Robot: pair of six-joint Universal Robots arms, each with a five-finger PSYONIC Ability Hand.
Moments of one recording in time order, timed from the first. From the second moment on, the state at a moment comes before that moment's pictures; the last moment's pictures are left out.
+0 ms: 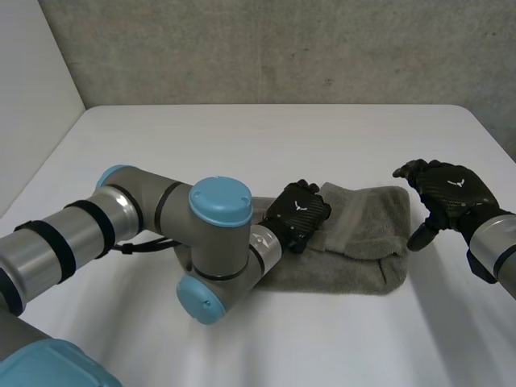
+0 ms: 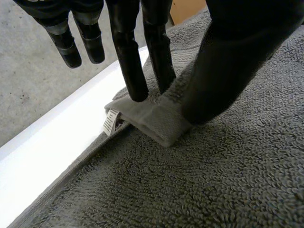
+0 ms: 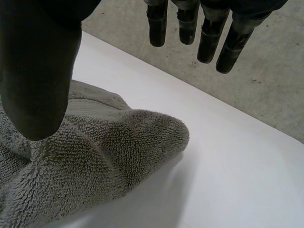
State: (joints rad) left arm 3.94 -2.56 -0.91 3.22 -1.37 3.47; right arm 1.65 -1.39 1.84 -0.17 1.25 2.89; left_hand 1.05 1.07 0.23 0.23 0.89; right_hand 0.24 0.25 0.22 0.25 0.06
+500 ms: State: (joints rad) left arm 3.97 -2.33 -1.10 3.28 -1.36 3.48; right arm 1.67 -1.39 1.85 -0.17 1.25 2.89; left_hand 1.29 1.30 0.23 0.23 1.15; right_hand 0.24 0.25 0.22 0.25 0.06
